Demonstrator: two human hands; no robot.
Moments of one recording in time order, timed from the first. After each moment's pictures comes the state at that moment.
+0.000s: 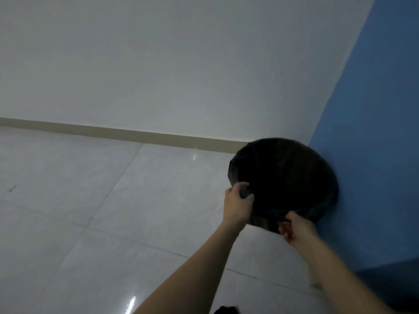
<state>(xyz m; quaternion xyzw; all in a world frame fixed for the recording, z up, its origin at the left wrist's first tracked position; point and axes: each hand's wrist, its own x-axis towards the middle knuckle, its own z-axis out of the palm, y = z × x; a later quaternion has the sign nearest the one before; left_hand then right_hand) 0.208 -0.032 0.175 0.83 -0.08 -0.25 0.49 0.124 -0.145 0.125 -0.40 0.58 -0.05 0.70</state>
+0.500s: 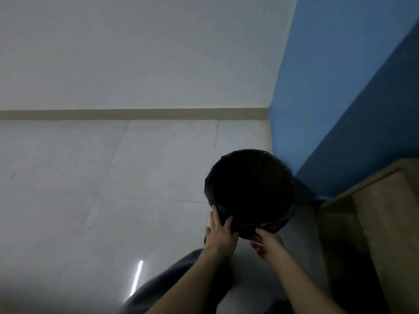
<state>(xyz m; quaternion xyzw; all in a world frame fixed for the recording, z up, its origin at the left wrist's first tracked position) 0.009 0.117 0.177 0.88 -0.28 -0.37 0.08 -0.071 0.006 0.139 -0.29 0.65 0.05 0.70</state>
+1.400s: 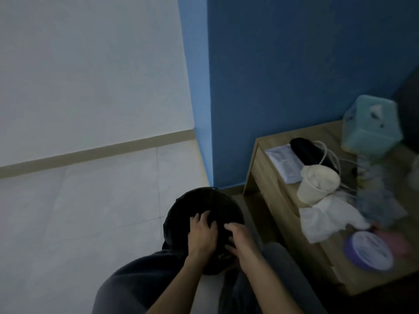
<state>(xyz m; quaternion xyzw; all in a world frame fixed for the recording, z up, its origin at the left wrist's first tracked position) -0.137 0.095 0.284 0.86 -0.27 -0.31 0.29 -0.224 0.044 0.326 -0.33 0.60 -0.12 0.72</state>
